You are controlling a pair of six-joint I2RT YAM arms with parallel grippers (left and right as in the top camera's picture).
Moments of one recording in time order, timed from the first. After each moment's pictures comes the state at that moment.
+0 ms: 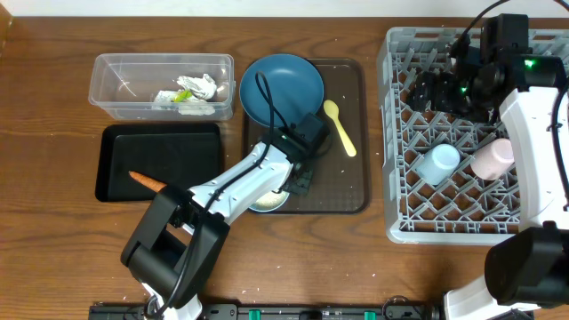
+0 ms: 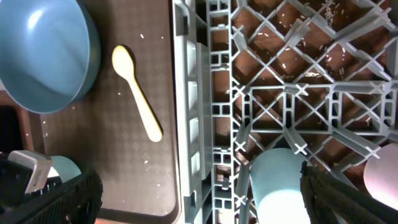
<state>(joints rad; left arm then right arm) -0.66 1.85 1.21 -0.80 -0.09 -0.35 -0.05 1.74 1.67 -1.14 -0.26 0.12</state>
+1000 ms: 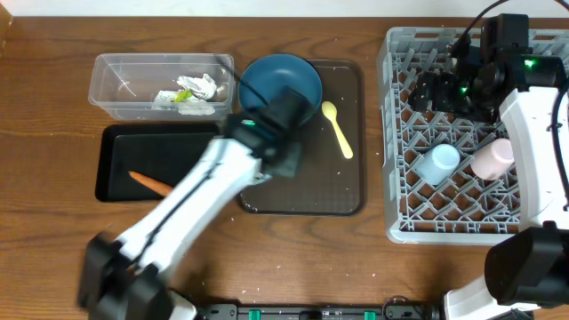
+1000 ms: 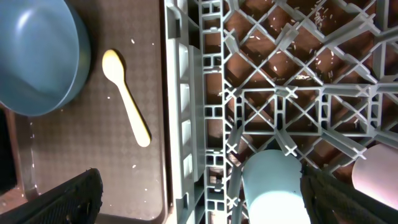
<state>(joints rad) -0.55 1.60 1.36 -1.03 -0.03 -0.35 -0.05 1.74 1.67 -1.13 -0.24 0.11</state>
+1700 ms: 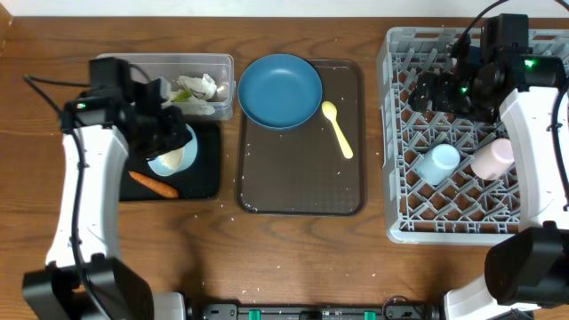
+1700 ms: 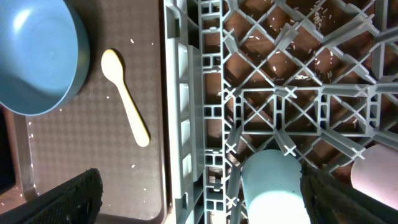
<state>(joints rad) 0.19 1.57 1.36 -1.08 0.46 -0.12 -0.05 1.74 1.67 -1.13 -0.24 0.11</state>
